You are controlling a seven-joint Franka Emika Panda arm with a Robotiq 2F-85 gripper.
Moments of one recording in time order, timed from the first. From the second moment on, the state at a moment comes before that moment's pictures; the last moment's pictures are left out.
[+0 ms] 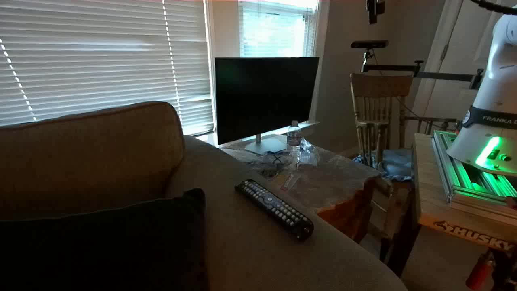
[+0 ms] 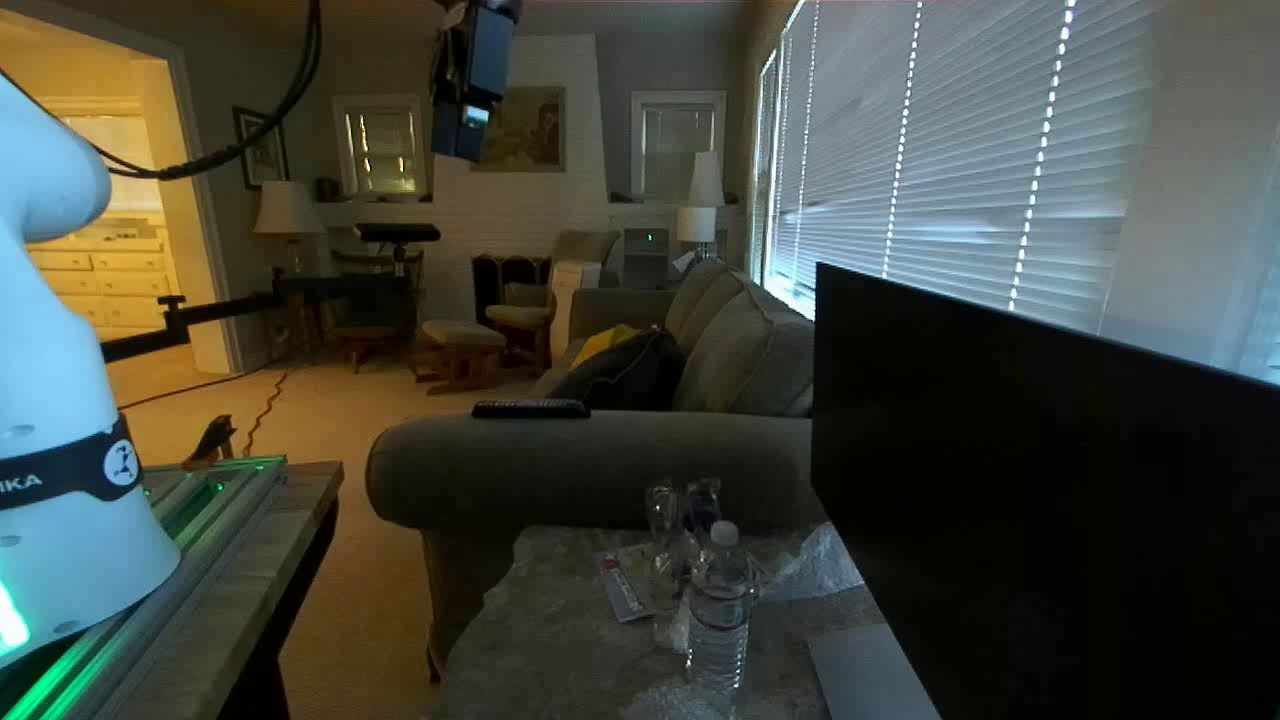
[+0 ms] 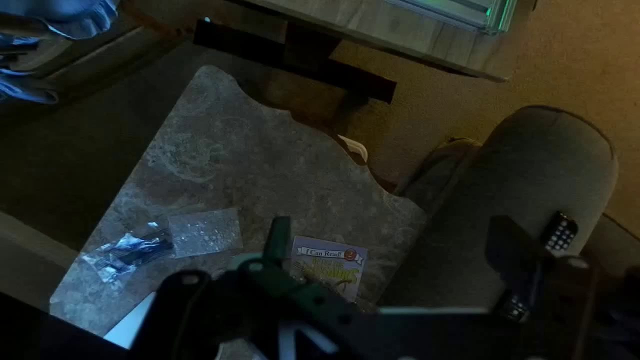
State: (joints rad) arm 0.08 -0.55 -0.05 -2.35 0.03 1.61 -0.22
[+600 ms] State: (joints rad) arm 0.08 -0.55 -0.05 -2.35 0.03 1.61 -0.22
